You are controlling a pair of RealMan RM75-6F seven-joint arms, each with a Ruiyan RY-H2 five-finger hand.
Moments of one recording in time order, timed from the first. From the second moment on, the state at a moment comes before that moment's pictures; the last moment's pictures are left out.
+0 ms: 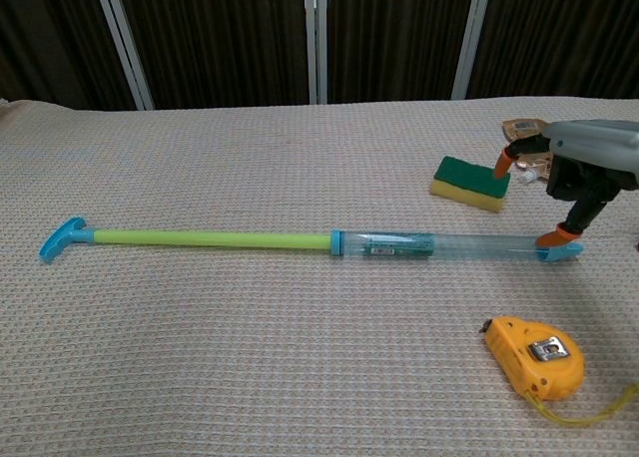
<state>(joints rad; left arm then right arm) -0.17 -1.16 -0.06 -1.69 1.43 1.37 0.21 0.56 -1.43 0.25 -1.58 -1.05 0.93 -0.45</state>
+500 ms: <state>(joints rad) -0.18 -1.17 -0.06 -1.69 1.42 1.37 0.22 0.65 -1.58 0.23 -1.46 -0.86 0.98 -0.59</state>
